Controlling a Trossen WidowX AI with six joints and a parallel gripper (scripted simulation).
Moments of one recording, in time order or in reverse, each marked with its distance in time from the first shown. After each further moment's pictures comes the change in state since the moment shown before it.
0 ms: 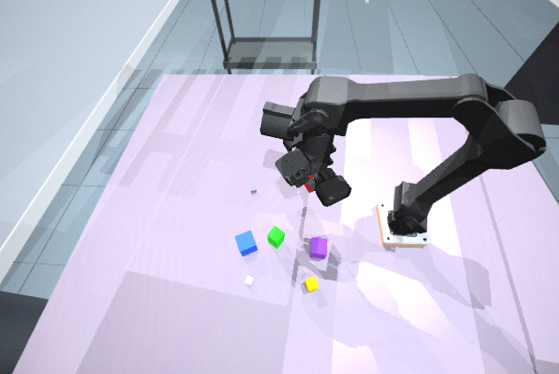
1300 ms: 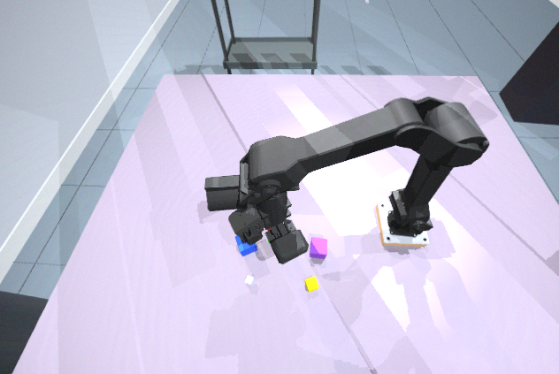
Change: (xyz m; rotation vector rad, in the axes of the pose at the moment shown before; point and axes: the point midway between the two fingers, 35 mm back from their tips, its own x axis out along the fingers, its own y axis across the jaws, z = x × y) arm 0.032 0.049 0.122 -0.007 -0.021 0.002
